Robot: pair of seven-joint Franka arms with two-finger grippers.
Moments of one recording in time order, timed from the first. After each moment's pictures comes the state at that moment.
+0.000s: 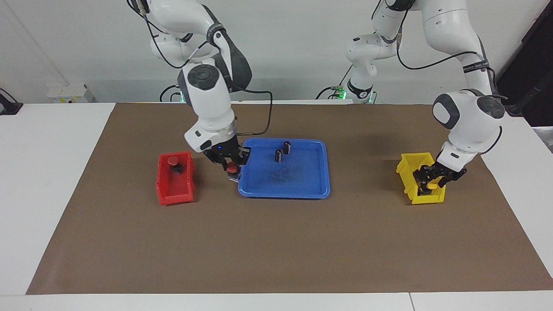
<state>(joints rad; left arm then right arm) 0.11 0.20 -0.04 -2.02 -0.02 2.35 0.18 0.23 0.26 0.26 -1.73 -0.04 2.07 0.66</state>
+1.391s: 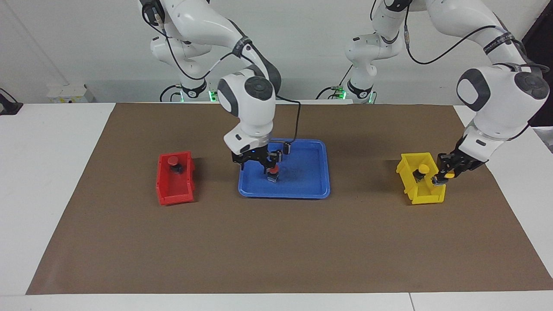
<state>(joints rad) -0.08 0.21 -0.06 -1.72 0.02 1.95 -0.05 0.11 0.20 0.24 -1.74 -0.18 1.91 0.52</state>
